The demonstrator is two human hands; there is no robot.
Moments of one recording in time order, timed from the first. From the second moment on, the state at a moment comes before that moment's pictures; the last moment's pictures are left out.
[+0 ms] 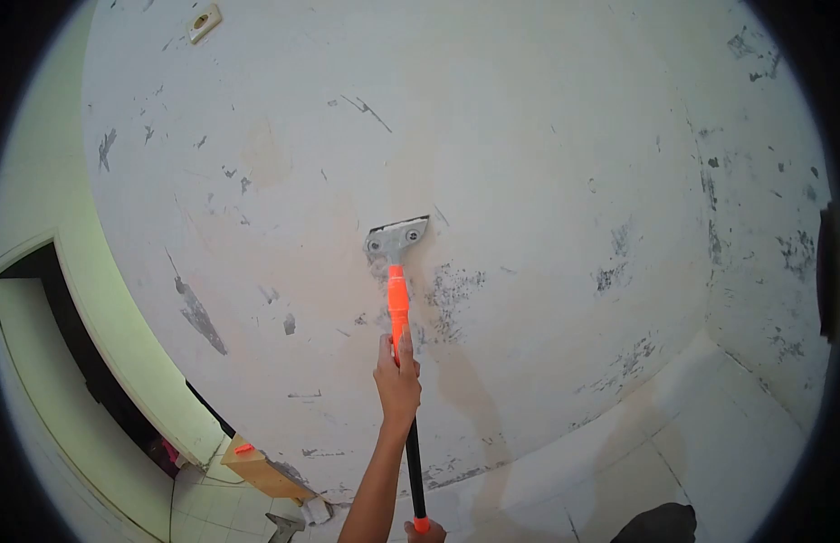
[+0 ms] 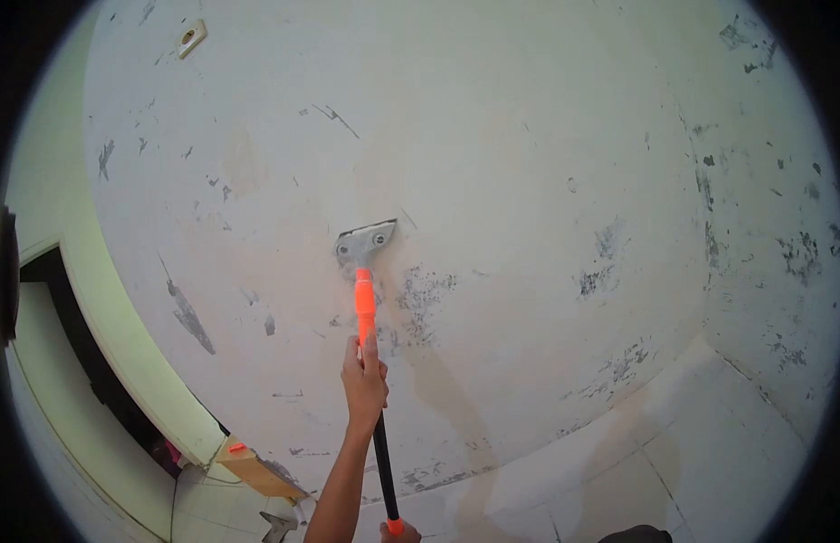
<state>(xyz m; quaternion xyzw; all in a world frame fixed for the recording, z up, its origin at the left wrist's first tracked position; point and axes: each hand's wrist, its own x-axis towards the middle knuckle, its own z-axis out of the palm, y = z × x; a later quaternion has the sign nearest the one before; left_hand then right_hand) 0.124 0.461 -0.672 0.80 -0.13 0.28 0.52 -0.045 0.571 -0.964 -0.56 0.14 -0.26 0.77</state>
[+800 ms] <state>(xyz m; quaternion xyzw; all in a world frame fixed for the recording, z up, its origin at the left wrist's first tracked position) 0.134 0.434 -0.608 0.78 -0.15 0.29 0.54 -0.001 0.544 -0.918 -0.60 0.08 -0.32 0.73</state>
